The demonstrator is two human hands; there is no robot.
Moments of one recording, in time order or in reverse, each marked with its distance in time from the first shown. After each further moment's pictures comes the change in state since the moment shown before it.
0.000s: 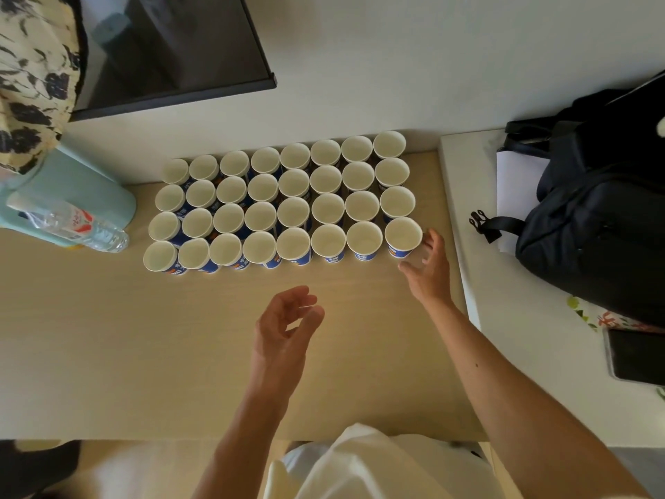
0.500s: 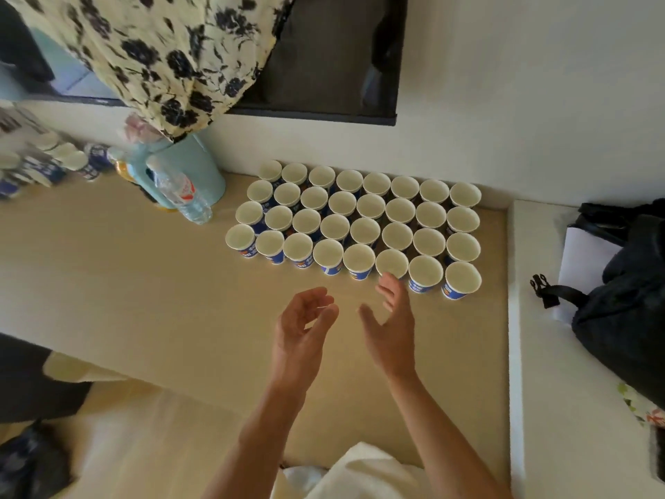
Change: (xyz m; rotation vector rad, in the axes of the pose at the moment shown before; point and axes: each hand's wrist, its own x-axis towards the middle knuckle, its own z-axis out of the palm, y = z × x) left_hand -0.024 0.009 -0.056 -0.180 0.201 0.049; right_hand -0.165 -0.123 0.071 0.170 -0.275 -0.301
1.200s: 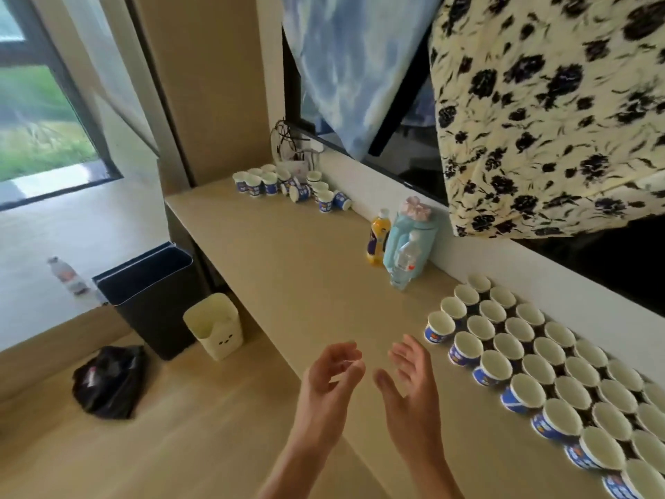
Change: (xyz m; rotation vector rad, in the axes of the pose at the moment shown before) left_hand -0.068 0.009 -0.313 -0.214 0.384 0.152; right_hand -0.152 -0.143 0.259 0.008 -0.534 -0.202
